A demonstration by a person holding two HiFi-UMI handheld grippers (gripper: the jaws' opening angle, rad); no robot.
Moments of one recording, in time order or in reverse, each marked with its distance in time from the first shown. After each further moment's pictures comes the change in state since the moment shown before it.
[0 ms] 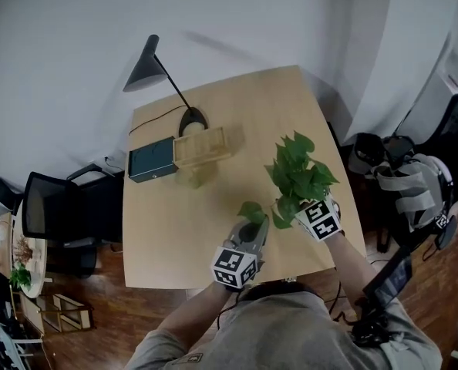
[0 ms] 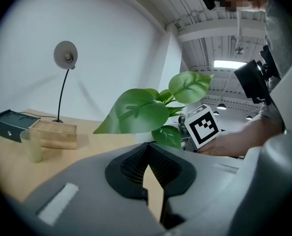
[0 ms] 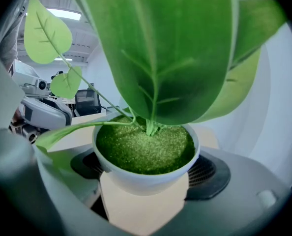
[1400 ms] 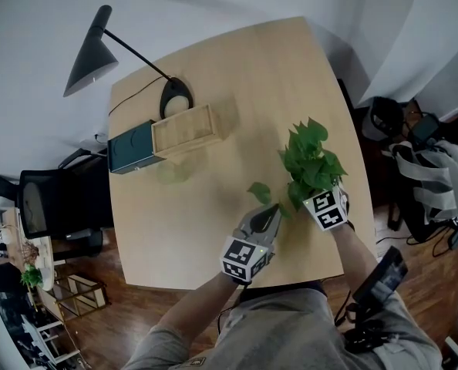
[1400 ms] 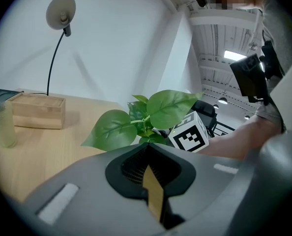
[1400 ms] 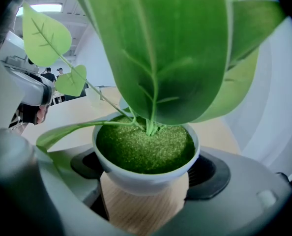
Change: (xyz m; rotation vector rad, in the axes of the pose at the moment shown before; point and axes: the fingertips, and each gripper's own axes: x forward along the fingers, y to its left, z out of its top) left arm 0.093 0.029 -0.062 -0.077 0.203 -0.028; right arm 0.083 -0.058 -0.118 0.105 0.172 -0.016
